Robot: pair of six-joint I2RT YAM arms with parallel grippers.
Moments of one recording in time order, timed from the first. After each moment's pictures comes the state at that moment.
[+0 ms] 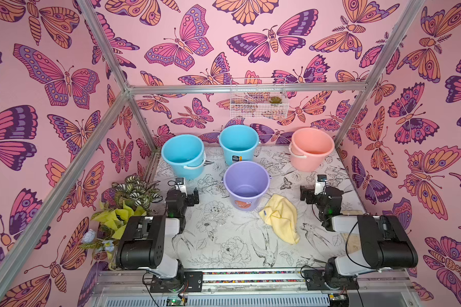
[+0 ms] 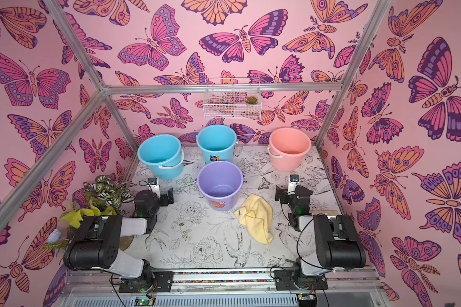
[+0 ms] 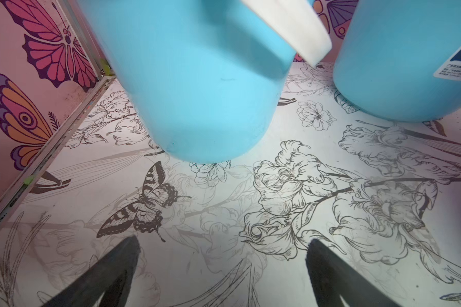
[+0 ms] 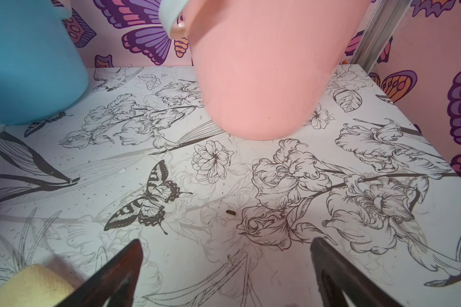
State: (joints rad) left arm 0.02 1.53 0.36 0.78 0.00 0.01; right arm -0.02 1.49 0.37 0.74 -0.07 0.00
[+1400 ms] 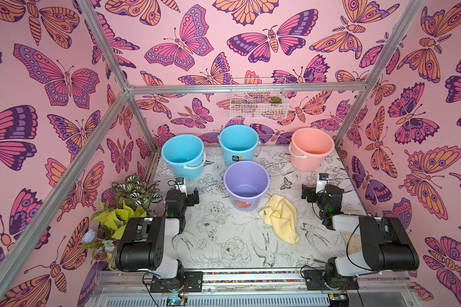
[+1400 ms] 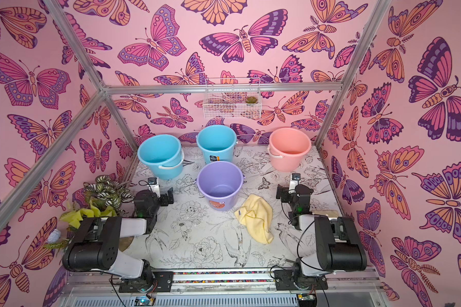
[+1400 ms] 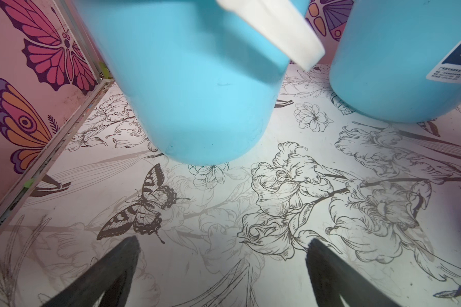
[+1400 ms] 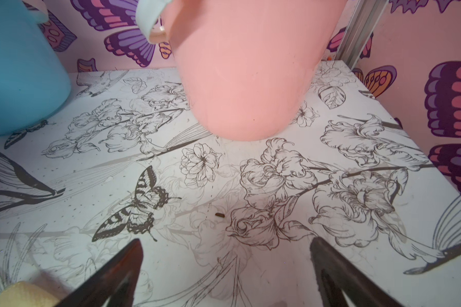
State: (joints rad) left arm 0.01 1.49 0.36 0.76 0.00 0.02; right arm -0.02 1.44 0.41 0.62 -0.02 0.03
